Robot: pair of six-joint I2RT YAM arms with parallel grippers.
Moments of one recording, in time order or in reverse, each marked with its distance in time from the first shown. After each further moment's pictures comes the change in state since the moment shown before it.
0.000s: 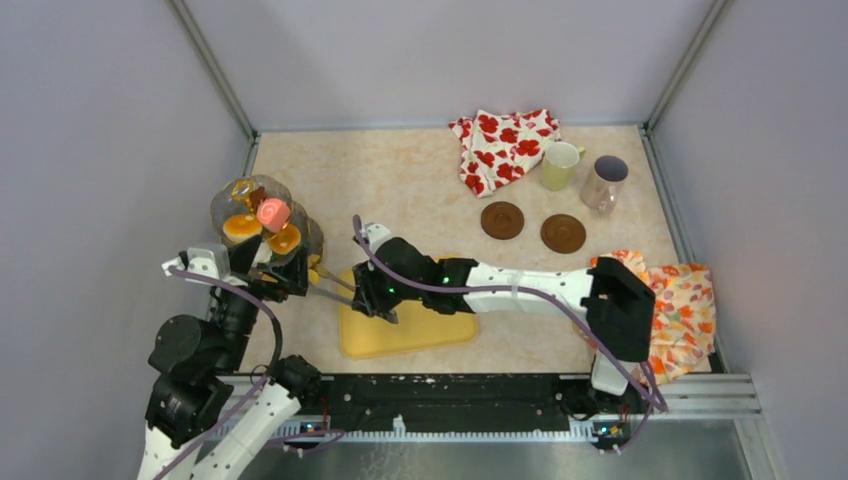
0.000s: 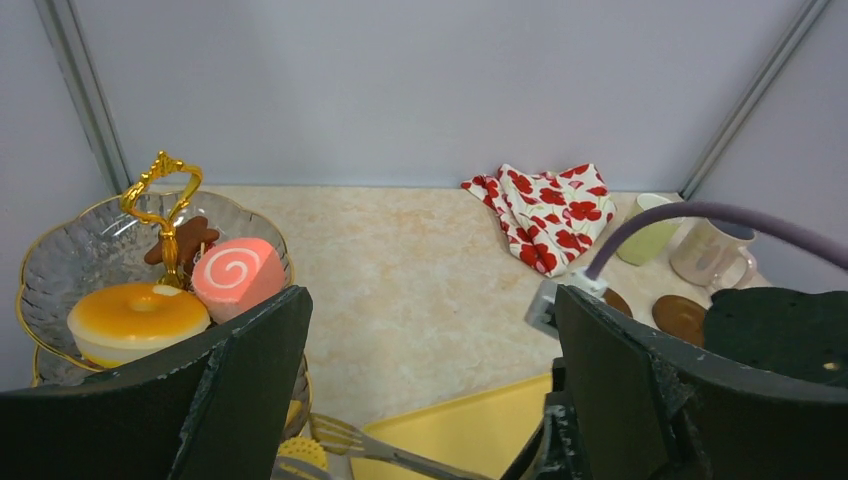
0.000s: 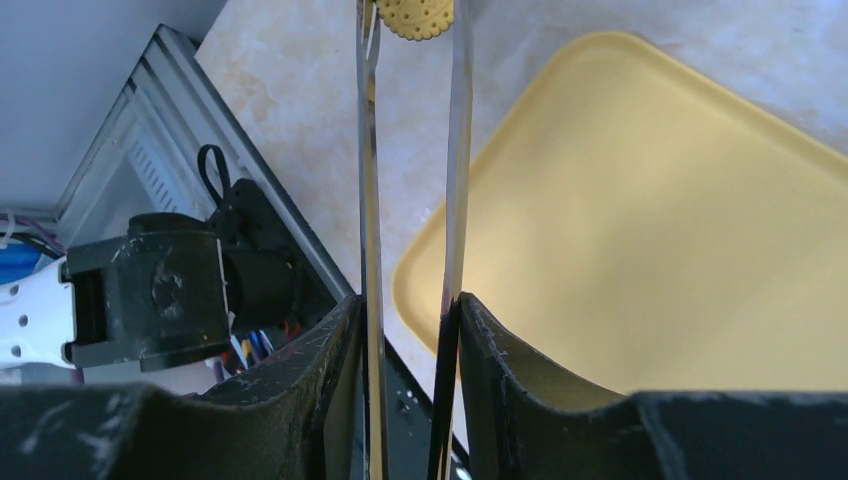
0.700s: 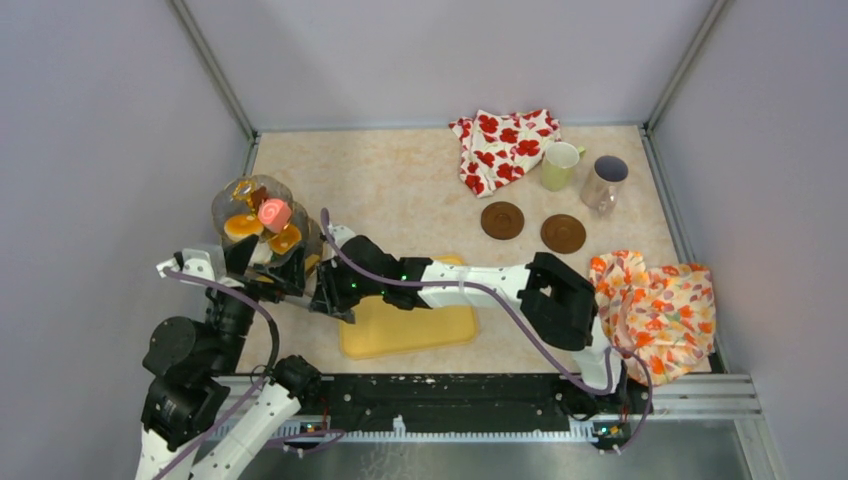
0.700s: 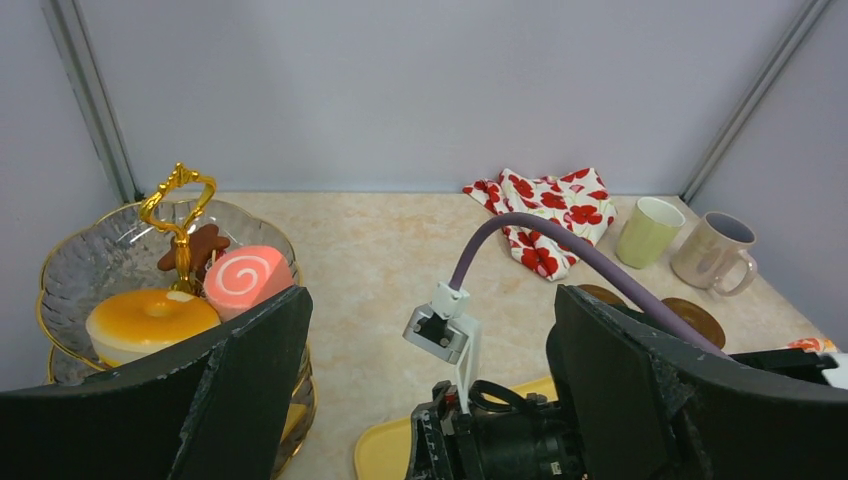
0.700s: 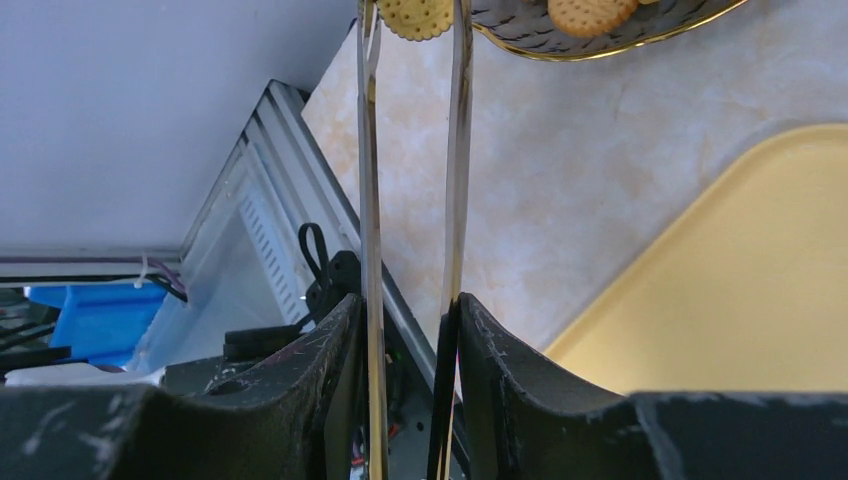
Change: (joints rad) left arm 0.000 0.006 0.030 -0.010 0.000 0.011; right arm 0.004 0.321 0.270 0.149 -0.157 0.148
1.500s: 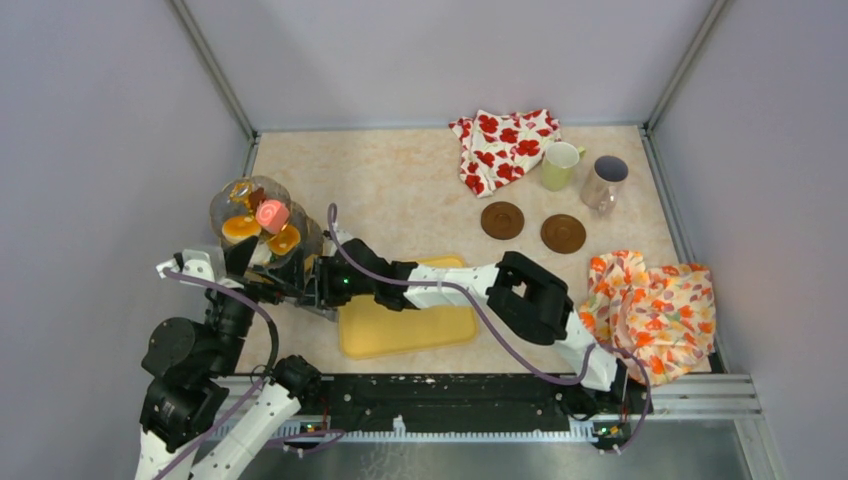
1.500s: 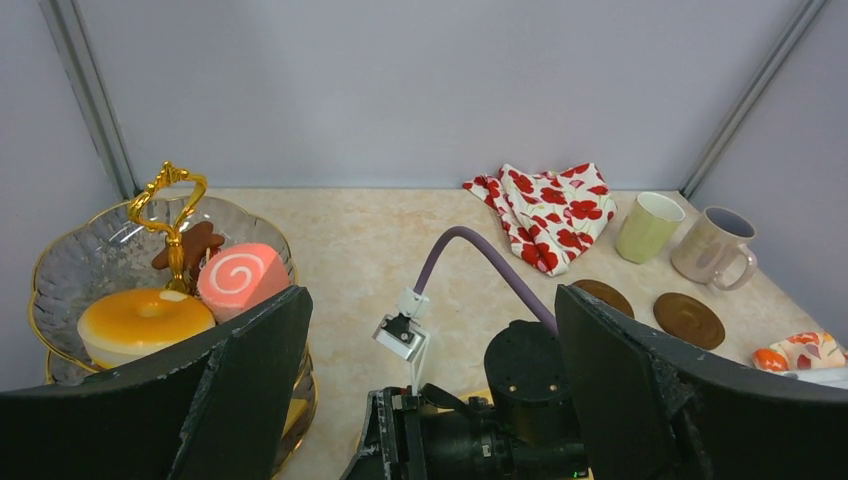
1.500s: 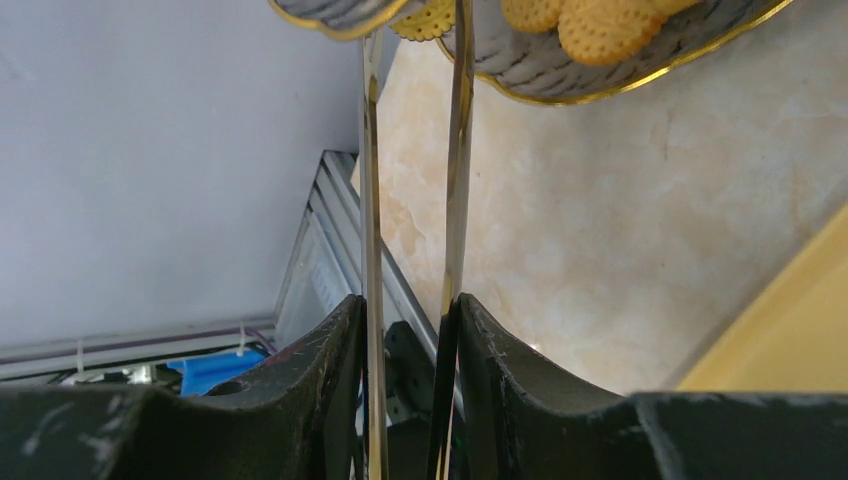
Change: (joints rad) left arm 0.000 -0.003 0.010 -0.019 0.003 -0.001; right arm -0.026 0.181 0.059 0.208 -0.040 0.272
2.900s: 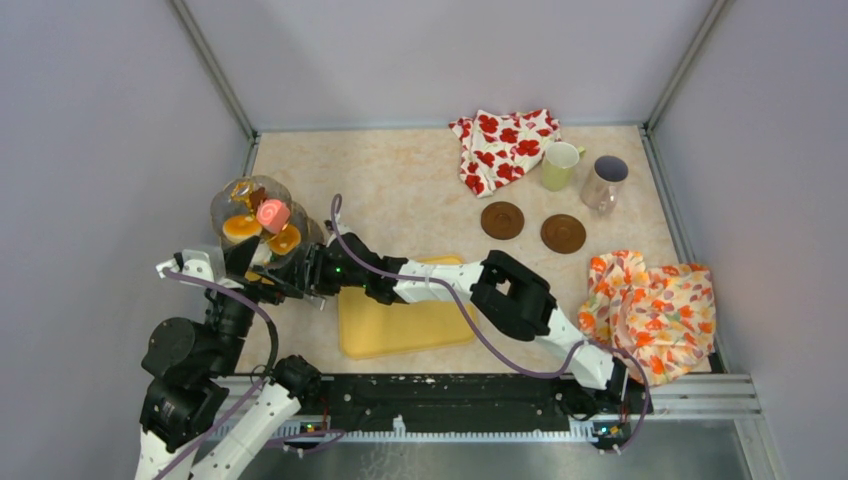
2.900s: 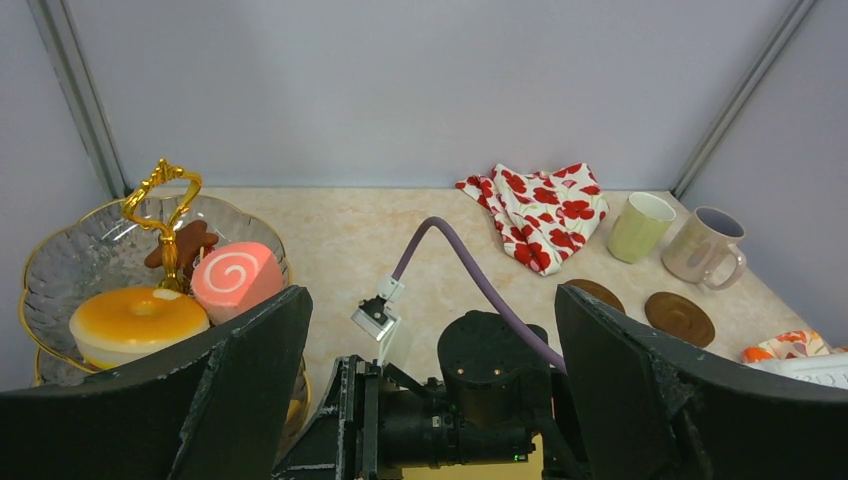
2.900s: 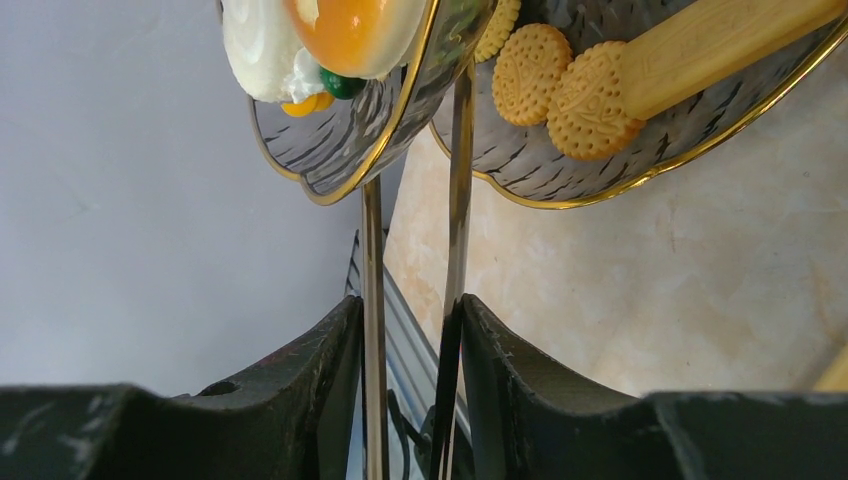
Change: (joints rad) left arm 0.000 0.000 0.000 0.000 0.010 -0.011; right arm -0.028 0.134 0.150 0.048 0.054 0.171
